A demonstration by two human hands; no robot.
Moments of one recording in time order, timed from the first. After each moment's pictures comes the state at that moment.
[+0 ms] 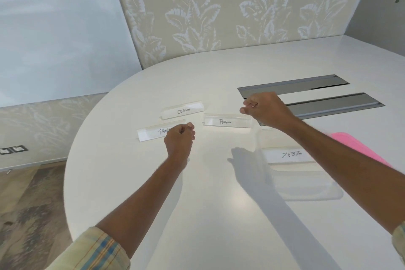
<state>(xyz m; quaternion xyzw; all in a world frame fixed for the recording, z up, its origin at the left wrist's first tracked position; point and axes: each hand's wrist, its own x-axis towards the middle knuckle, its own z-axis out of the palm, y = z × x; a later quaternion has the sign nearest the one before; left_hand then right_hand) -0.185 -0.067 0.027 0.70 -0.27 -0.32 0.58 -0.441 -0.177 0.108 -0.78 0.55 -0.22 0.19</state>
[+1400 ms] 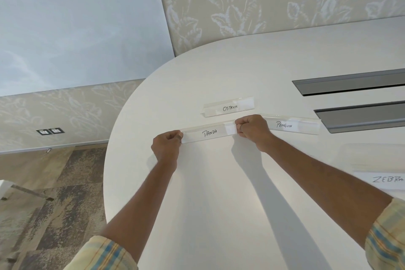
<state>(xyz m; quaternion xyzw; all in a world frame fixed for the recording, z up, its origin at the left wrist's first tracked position) 0.033 -0.085 -0.045 0.77 -0.16 -0.26 0.55 -0.213 -0.217 -0.027 -0.58 0.59 -0.27 0.50</state>
